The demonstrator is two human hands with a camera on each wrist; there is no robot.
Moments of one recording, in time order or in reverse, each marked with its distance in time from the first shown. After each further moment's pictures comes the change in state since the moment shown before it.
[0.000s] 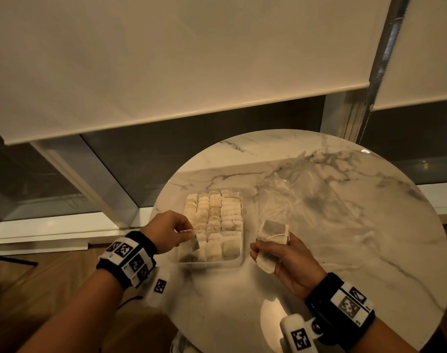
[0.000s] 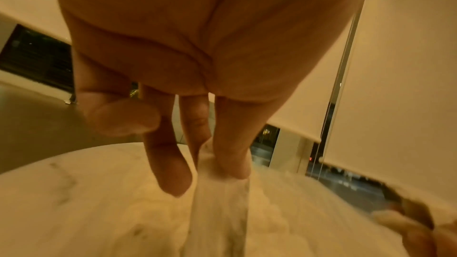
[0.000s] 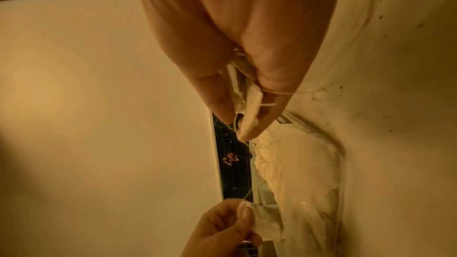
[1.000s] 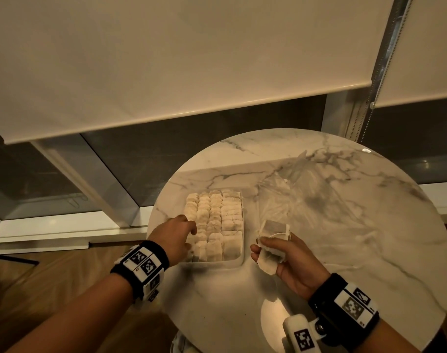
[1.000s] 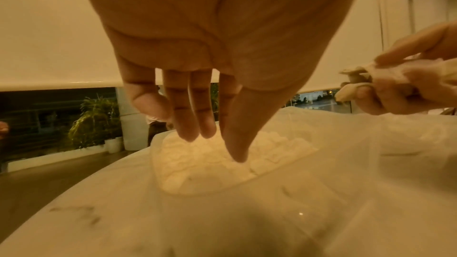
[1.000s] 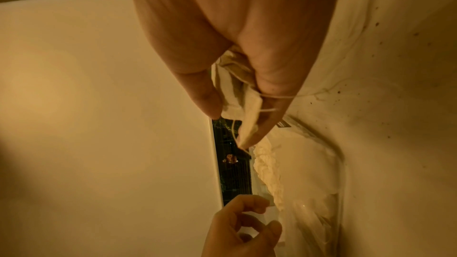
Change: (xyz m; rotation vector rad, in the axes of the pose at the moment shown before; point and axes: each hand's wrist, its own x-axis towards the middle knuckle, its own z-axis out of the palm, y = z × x) left_hand -0.003 0.010 0.026 0.486 0.031 0.049; right_hand 0.002 -0.003 -0.002 0.035 0.059 0.056
